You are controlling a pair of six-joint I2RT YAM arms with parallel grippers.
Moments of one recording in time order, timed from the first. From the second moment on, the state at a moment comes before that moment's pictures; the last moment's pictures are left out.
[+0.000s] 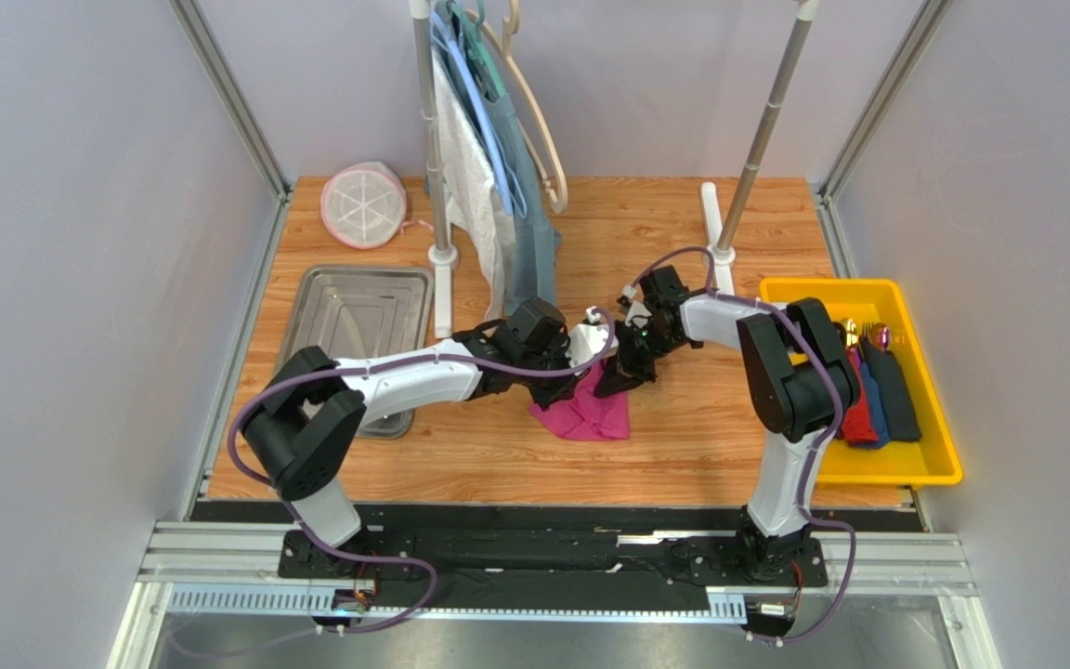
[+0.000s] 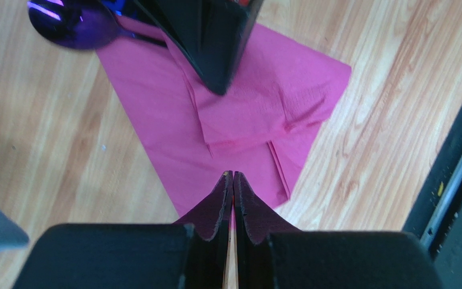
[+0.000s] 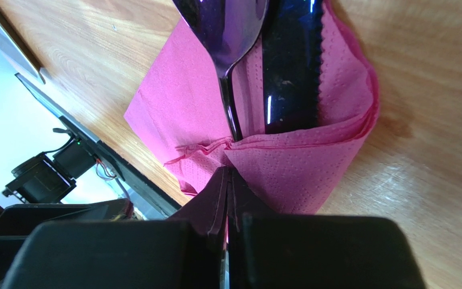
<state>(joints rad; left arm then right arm) -0.86 1.67 1.03 -0.20 0.28 0.21 0.34 1.92 1.10 -0.49 -0.64 0.47</state>
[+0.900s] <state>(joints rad) -0.91 1.92 1.16 -0.13 0.27 0.23 0.32 1.85 1.16 -0.61 -0.64 0.45</state>
